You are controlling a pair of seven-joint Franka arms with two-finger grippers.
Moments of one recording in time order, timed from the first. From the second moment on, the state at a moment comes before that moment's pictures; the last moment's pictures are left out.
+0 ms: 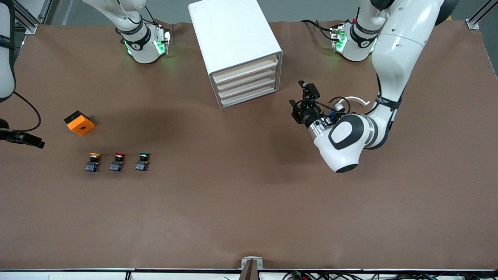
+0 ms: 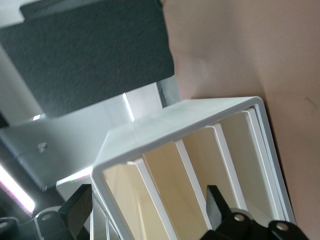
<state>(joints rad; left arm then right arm) -0.23 0.73 -0.17 -1.53 -0.77 1.18 -1.93 -0.20 0.23 -0.10 -1.75 -0.04 1.97 -0.07</state>
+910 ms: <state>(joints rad) -0.31 0.81 -0.17 -1.39 -0.94 1.20 -2.24 -0.19 0.43 -0.09 -1.96 -0.04 2.46 -0.07</state>
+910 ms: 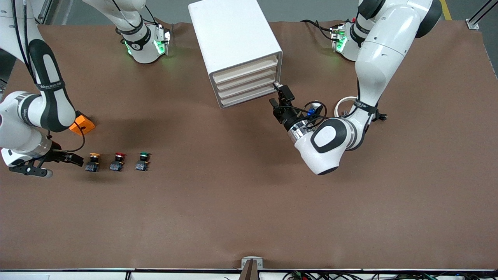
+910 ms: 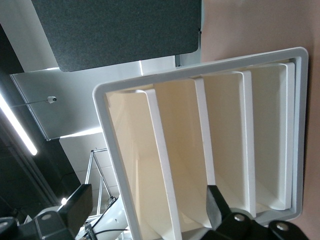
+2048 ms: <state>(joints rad) -0.46 0.87 -0.18 -1.38 -0.99 1.21 -2.28 -0.19 0.54 -0.07 -2.01 0.00 2.60 -0.07</state>
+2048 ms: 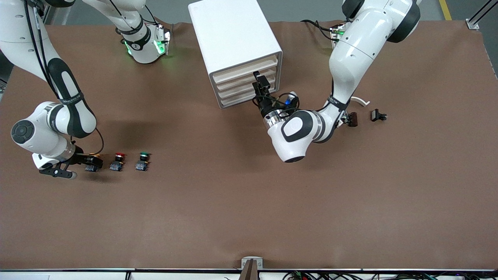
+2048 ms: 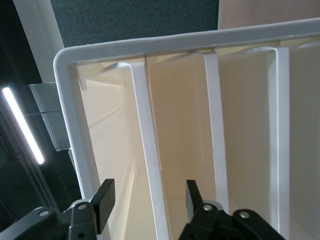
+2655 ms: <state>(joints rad) -0.51 0.87 -0.18 -1.38 -1.00 1.21 -2.32 -0.19 0.55 -0.07 -2.01 0.00 2.61 -0.07</state>
